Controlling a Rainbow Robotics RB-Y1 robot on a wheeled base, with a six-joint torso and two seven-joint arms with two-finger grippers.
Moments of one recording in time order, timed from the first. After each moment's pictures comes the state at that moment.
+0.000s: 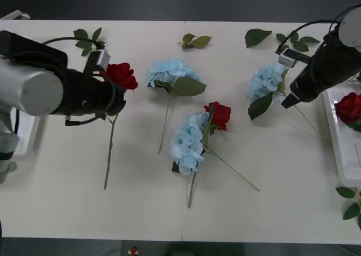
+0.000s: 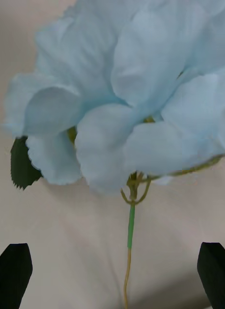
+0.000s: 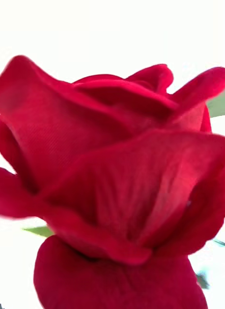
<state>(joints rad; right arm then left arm) -1.02 -0.90 0.81 -0.93 -1.41 1.21 2.25 -0.40 0.51 -0.09 -1.90 0.76 1.40 -1.29</state>
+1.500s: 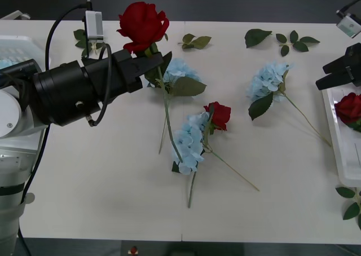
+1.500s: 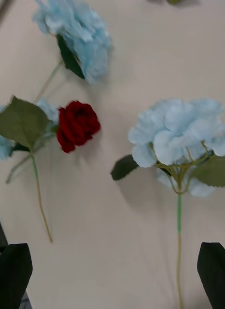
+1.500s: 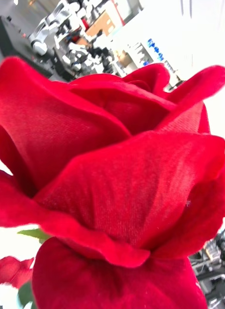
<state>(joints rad) -0.94 -1.20 0.76 -0.94 -2.18 1.35 2.58 -0.23 0.27 0.03 -2.00 1.50 0.96 -1.79</state>
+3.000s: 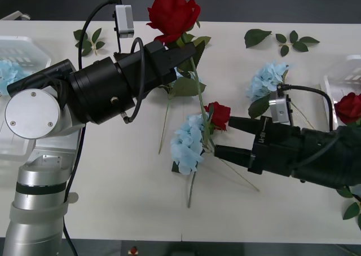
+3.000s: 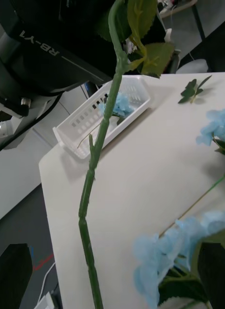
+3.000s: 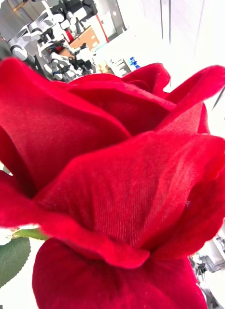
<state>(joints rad) -0.04 -1.00 0.46 -2.08 -2.23 0.49 2.71 -0.25 0.07 -0.01 -1.98 1.42 0.96 -1.77</state>
